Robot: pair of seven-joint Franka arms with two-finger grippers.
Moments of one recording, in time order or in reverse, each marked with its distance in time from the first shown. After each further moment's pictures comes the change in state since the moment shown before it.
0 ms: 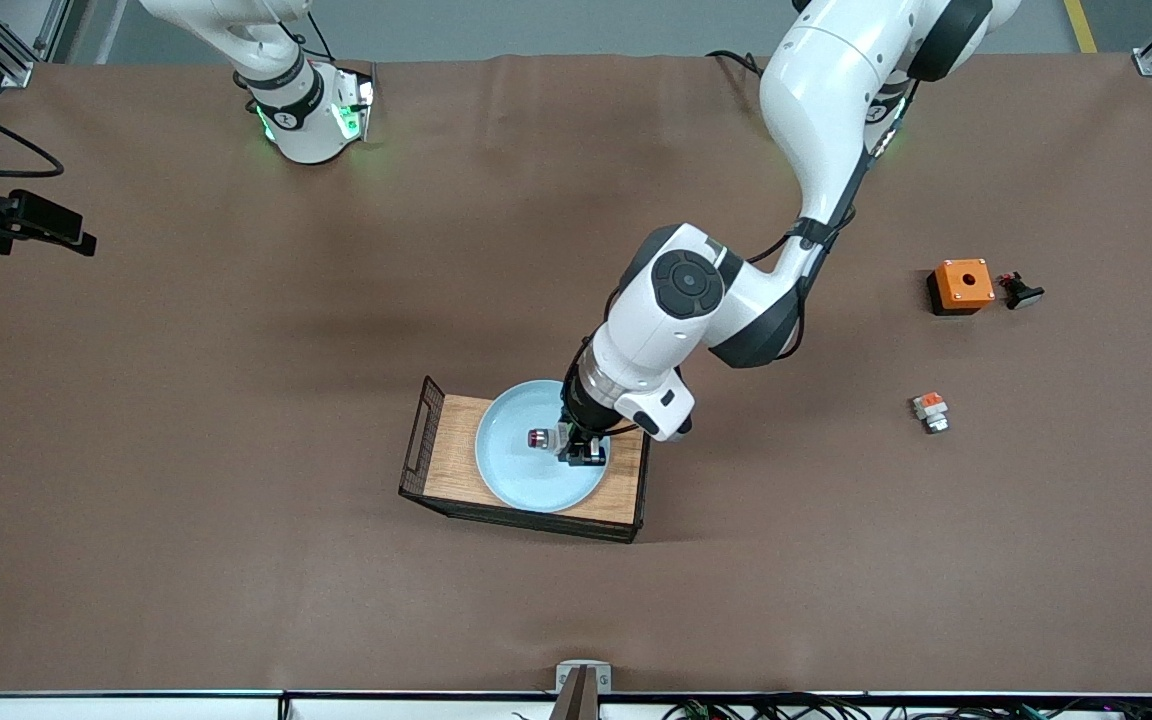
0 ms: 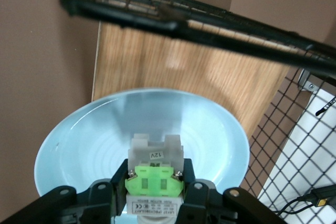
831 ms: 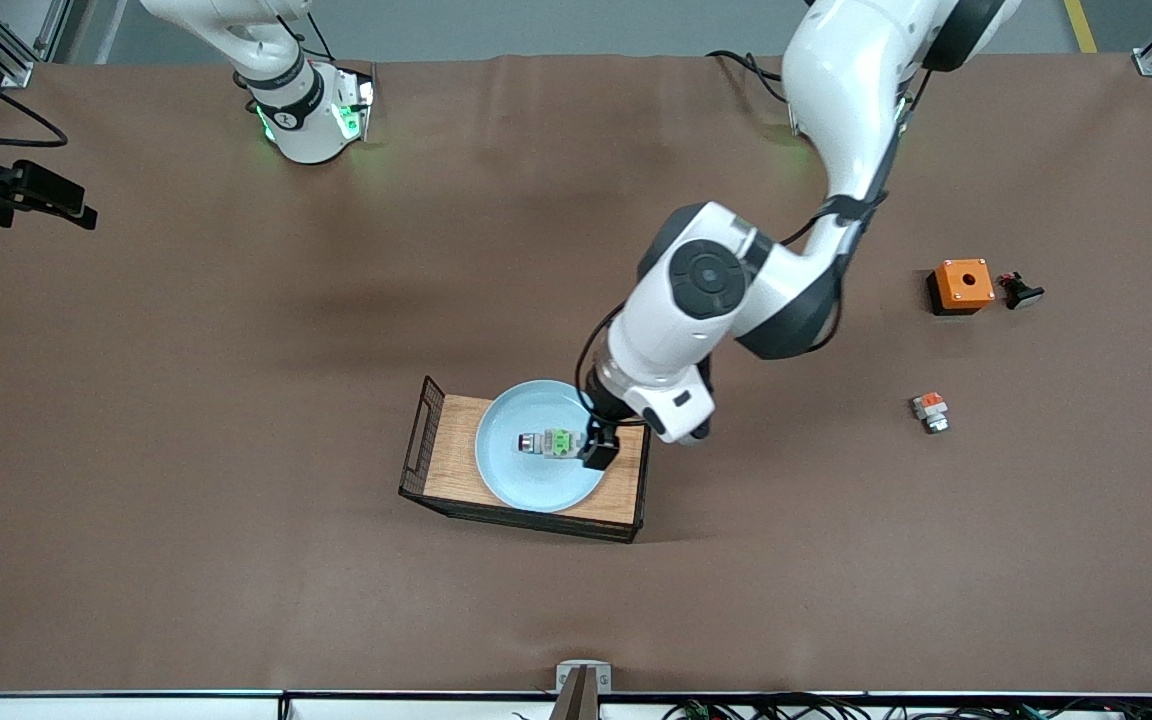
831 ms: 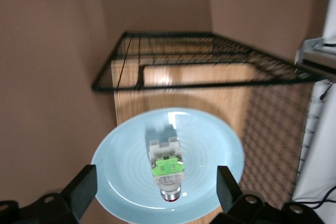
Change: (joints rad) left arm 0.062 -0.087 0.014 0.085 -0.001 -0.311 0.290; right arm -0.006 -0.100 0.002 -0.122 -0.029 0.033 0.000
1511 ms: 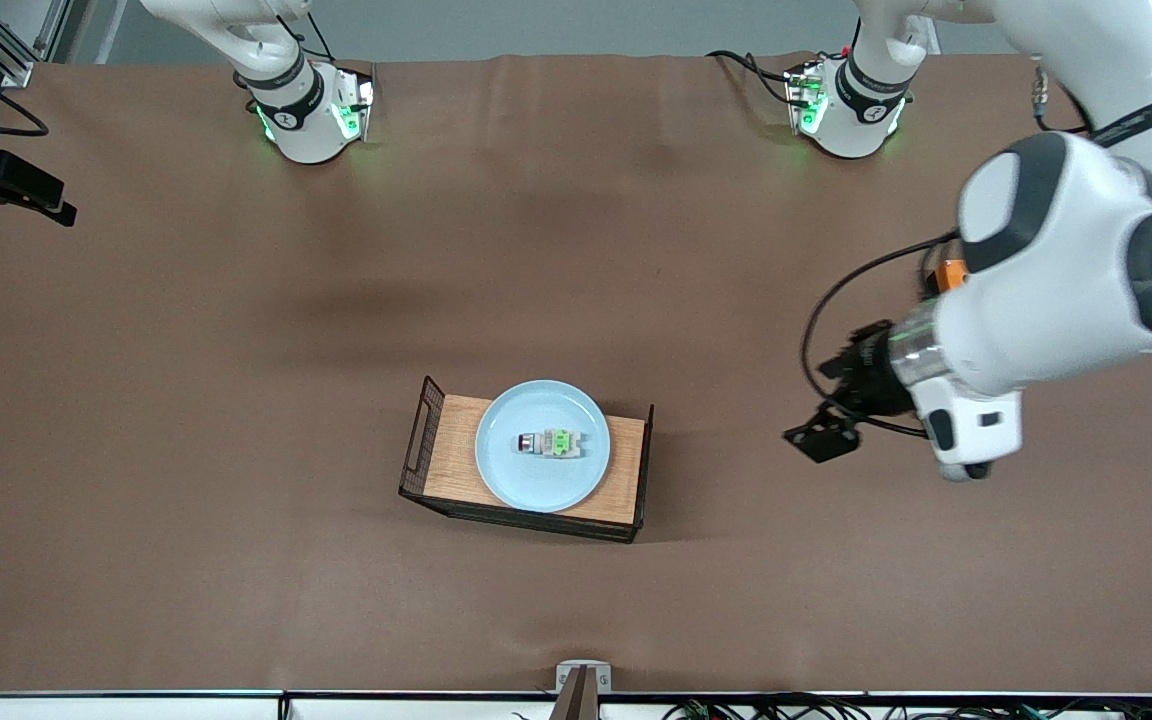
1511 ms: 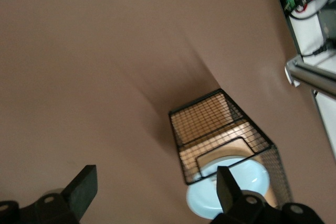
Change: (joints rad) left arm 0.344 -0.210 0.007 0.001 -0.103 -0.438 0.815; right arm -0.003 -0.007 0.001 0.040 -0.015 0.003 0.000
